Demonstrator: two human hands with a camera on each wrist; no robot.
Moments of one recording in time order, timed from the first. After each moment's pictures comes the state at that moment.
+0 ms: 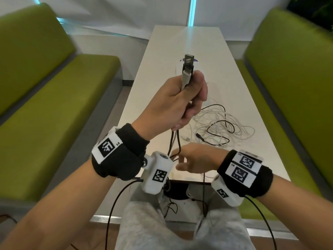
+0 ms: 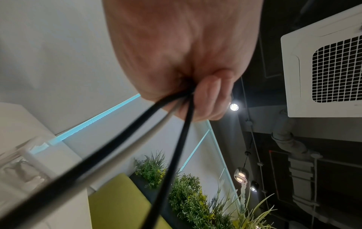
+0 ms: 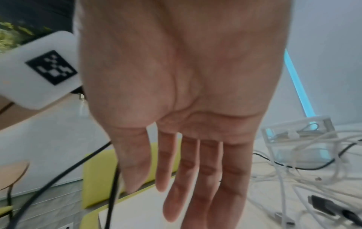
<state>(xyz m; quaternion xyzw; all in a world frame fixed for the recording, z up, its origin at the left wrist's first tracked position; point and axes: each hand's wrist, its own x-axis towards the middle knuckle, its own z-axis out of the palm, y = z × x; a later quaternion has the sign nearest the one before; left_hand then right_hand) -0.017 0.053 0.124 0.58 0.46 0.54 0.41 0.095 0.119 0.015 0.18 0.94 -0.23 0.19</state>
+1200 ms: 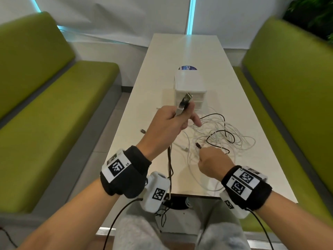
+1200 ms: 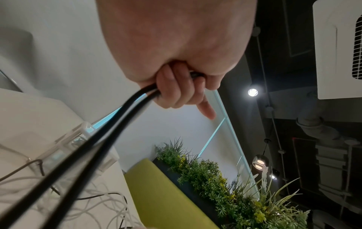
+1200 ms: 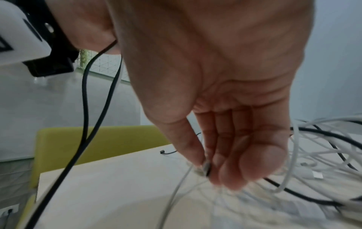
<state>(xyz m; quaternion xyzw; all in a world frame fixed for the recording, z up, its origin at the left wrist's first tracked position) -0.028 0.076 0.077 0.54 0.53 0.56 0.35 0.114 0.157 -0.026 0.47 0.86 -0.13 0.13</state>
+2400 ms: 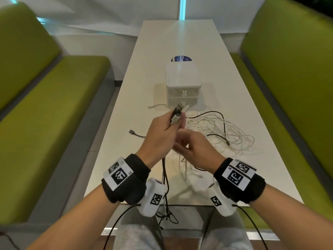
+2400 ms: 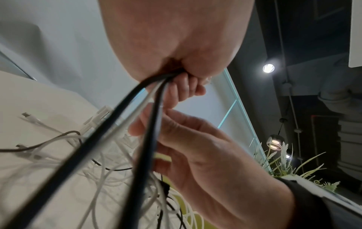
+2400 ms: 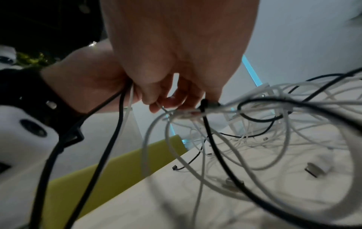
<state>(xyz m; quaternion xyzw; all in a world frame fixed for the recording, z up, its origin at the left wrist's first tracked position) -0.034 0.128 0.021 0.54 0.59 0.52 0.29 0.086 0.187 -0.020 0.23 0.87 -0.39 -0.22</state>
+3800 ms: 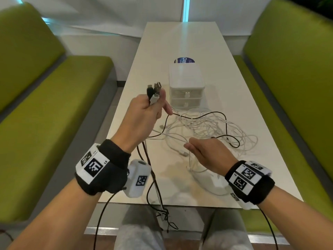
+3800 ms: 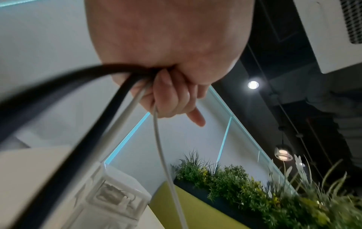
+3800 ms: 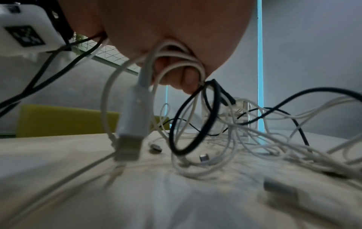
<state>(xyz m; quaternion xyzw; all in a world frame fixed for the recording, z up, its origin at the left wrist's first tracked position) -0.079 0.120 0.061 0.52 0.62 0.52 0.27 0.114 0.204 -0.039 0.28 0.94 -0.15 -0.10</state>
